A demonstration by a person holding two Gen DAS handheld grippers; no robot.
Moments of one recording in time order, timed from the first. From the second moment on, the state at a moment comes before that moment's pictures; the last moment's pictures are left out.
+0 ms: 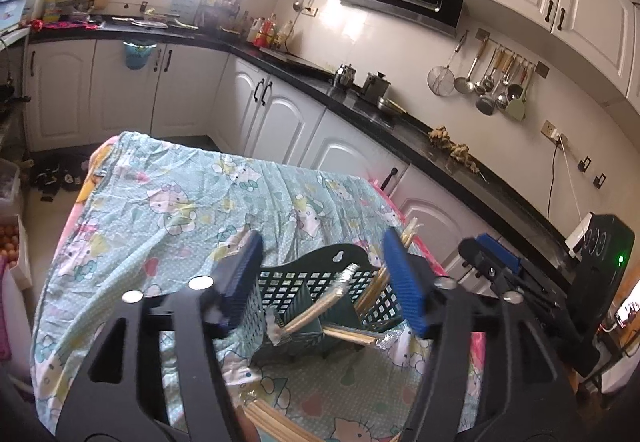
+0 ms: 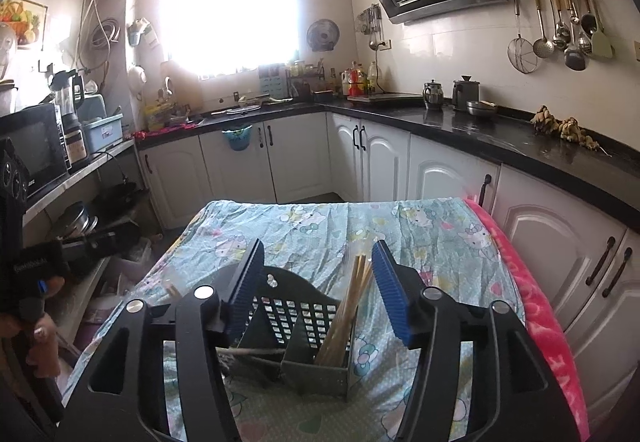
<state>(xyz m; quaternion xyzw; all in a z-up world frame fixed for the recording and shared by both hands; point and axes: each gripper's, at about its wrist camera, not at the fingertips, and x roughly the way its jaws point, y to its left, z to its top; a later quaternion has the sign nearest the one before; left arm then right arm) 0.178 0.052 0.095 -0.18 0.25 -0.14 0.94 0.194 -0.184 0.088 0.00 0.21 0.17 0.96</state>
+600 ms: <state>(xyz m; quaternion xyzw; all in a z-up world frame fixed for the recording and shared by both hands) 0.149 0.072 0.100 -0.20 0.24 -0.12 0.94 0.165 -0.189 0.089 -0.01 0.20 0.18 0.96</state>
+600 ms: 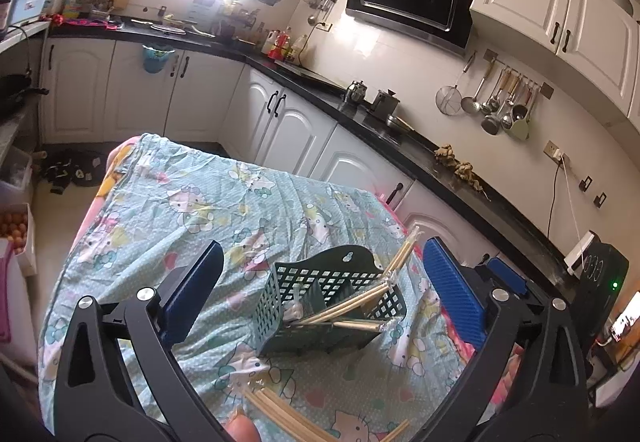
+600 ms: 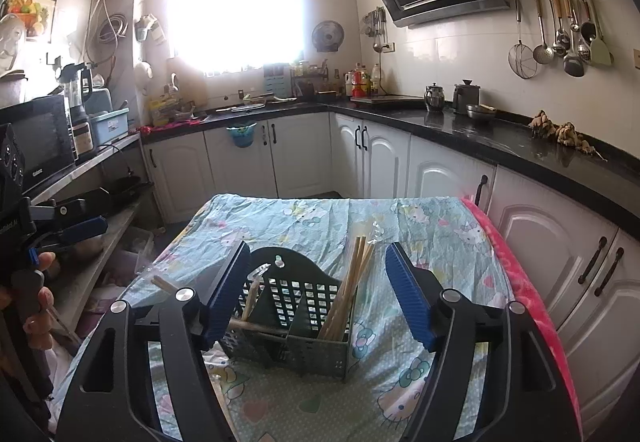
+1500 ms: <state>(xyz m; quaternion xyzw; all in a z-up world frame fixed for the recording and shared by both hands) 0.121 0.070 0.058 -0.18 0.29 -0.11 0.93 0.124 -0.164 0.058 -0.04 0.24 0.23 0.94</state>
